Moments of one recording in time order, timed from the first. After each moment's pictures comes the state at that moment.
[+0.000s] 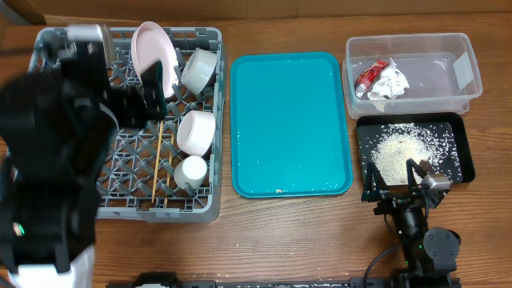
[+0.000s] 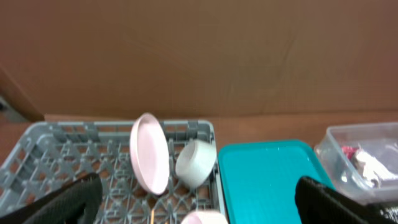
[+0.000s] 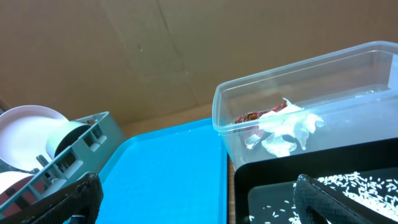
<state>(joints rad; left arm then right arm) -0.01 1.08 1.57 -0.84 0.10 -0.05 0.05 0.01 0.02 -0.03 -0.11 0.33</state>
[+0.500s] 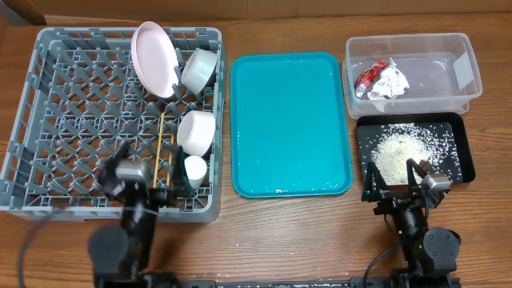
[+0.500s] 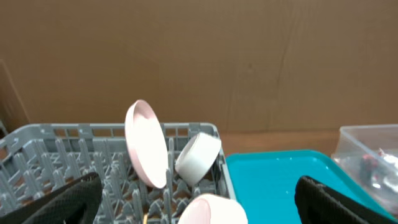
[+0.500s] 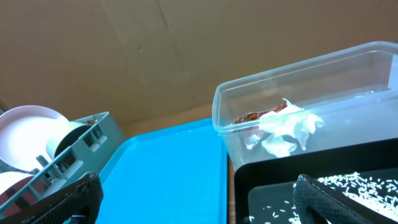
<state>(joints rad) -0.01 0.29 0.40 -0.10 0.09 -0.05 0.05 0.01 0.02 -0.02 -0.11 0.33</state>
